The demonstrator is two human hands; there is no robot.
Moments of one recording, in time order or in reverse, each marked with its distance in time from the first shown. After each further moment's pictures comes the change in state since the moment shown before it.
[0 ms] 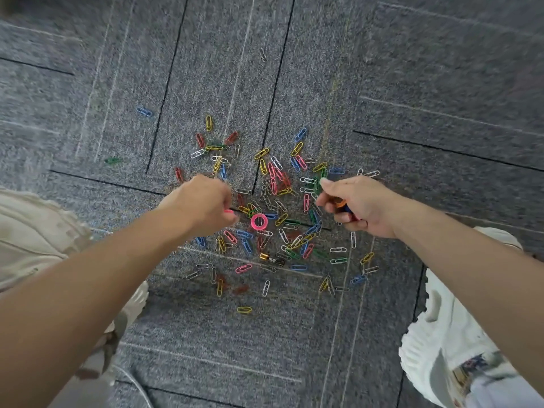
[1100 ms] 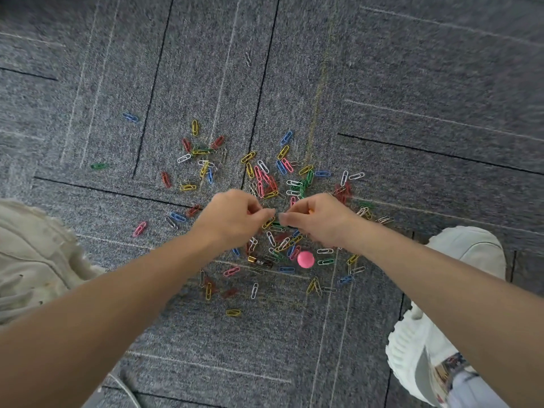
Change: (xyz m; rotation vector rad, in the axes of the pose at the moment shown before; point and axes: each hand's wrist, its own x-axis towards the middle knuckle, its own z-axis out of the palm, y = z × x) left_hand 0.000 0.056 0.023 -0.378 0.081 0.022; right_hand -0.007 0.008 0.029 -0.434 -0.019 -0.147
